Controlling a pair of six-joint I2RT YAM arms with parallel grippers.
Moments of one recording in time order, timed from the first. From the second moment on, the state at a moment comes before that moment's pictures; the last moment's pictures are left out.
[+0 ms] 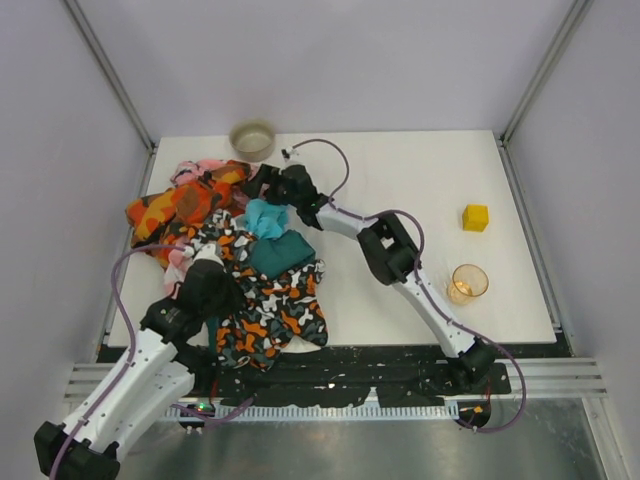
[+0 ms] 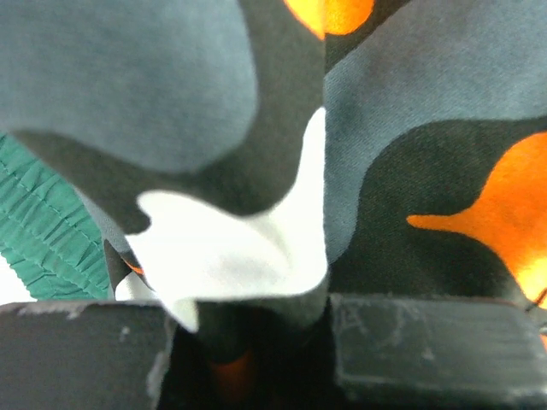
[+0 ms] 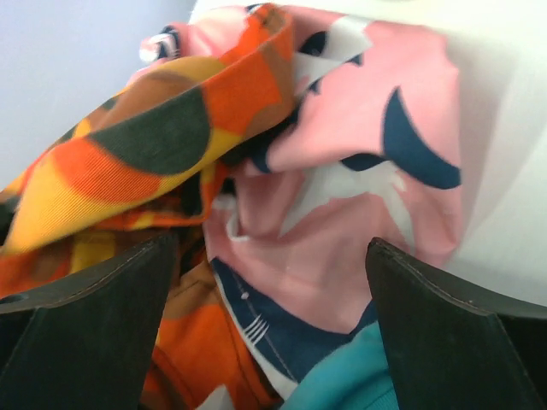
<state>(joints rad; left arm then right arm) -0.46 0.62 0.49 -0.69 -0.08 -0.69 0.72 2.75 2.27 0.28 -0.12 0.78</state>
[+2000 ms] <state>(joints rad) 0.07 1.59 1.42 -1.02 -0.50 -0.69 0.69 1.52 1.61 0.04 0.21 0.13</state>
